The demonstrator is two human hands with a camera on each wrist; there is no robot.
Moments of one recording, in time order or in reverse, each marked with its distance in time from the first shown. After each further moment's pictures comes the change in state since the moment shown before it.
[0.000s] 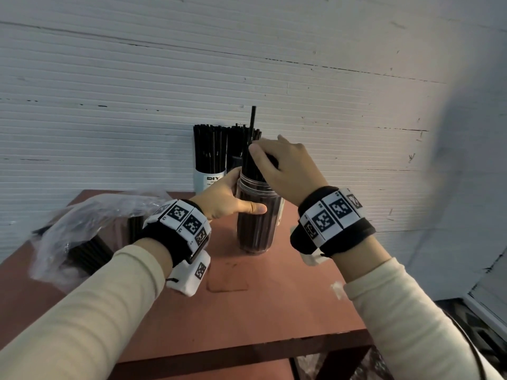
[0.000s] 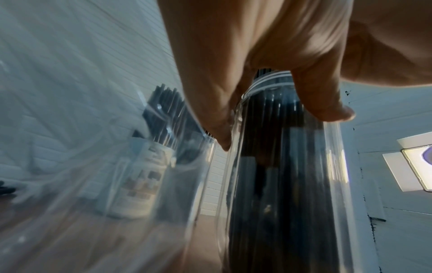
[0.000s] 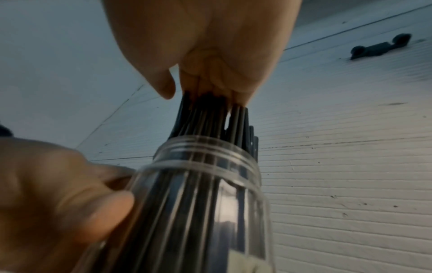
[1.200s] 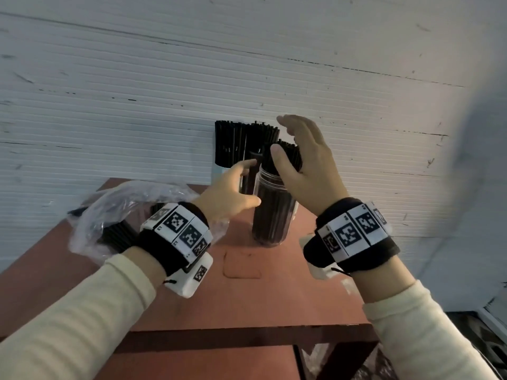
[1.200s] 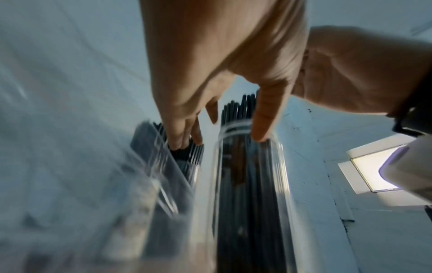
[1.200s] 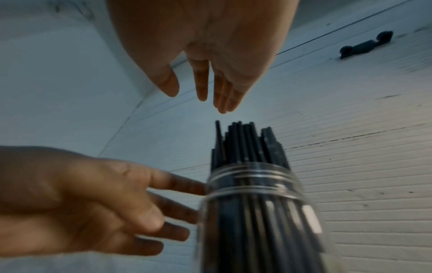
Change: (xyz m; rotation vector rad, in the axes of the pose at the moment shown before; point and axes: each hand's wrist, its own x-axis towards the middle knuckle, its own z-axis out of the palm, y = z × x) left_hand -0.049 0.020 -0.006 0.223 0.170 -0.029; right_hand -0.020 -0.024 -0.006 0.147 0.174 -0.043
